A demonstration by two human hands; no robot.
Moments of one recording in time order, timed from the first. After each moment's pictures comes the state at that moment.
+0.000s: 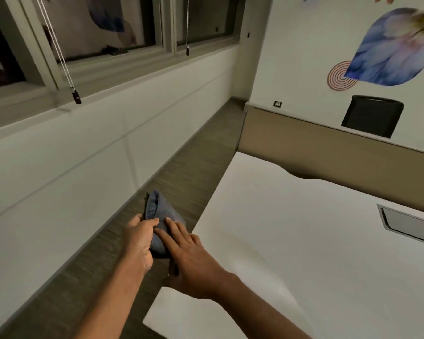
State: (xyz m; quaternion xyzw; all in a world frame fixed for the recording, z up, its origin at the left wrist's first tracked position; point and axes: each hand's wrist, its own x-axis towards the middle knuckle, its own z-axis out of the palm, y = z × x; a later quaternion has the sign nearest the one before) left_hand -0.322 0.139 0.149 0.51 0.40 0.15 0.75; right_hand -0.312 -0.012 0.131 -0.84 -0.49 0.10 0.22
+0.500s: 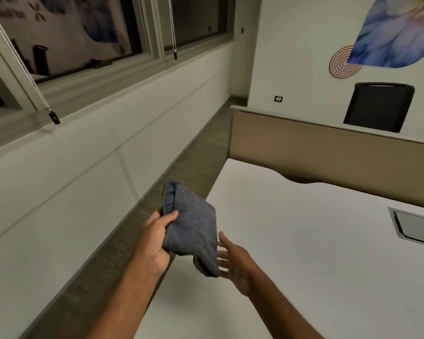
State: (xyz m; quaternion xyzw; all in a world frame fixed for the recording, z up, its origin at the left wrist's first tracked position) left_hand -0.221 0.066 0.171 0.46 0.28 0.08 0.83; right_hand -0.179 -0.120 0.086 -0.59 0.13 0.39 0.69
